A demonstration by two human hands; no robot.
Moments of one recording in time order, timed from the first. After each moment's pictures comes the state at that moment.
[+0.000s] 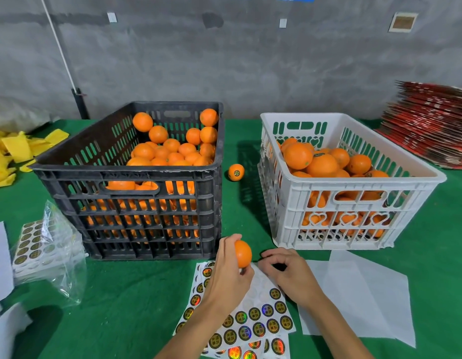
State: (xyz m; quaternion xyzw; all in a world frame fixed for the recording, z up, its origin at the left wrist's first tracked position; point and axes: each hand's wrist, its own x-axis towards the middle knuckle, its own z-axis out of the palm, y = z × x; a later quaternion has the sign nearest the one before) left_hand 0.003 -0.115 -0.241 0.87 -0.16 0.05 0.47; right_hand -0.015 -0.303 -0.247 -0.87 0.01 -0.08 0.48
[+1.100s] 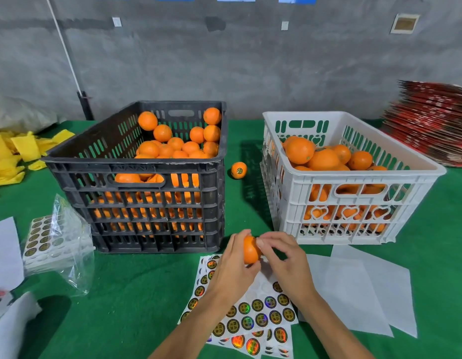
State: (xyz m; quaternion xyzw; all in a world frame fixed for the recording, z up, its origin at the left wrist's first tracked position) left_hand 0.004 -0.116 -0.241 0.87 -0.18 0.03 0.45; right_hand -0.029 -0.271 -0.228 -0.82 -0.04 -0.22 0.52
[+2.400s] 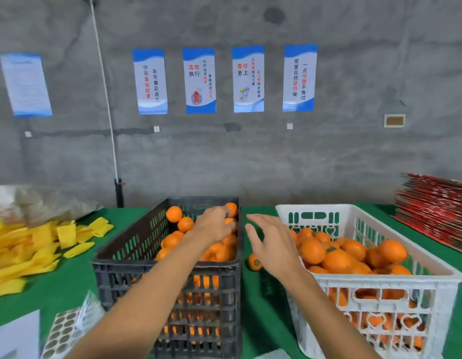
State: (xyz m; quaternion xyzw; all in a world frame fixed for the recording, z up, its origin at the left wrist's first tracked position) left_hand 0.164 -0.057 0.041 0.96 -0.15 0.14 0.18; right_hand 0.075 -0.223 0.005 -0.89 -0.13 -0.36 0.26
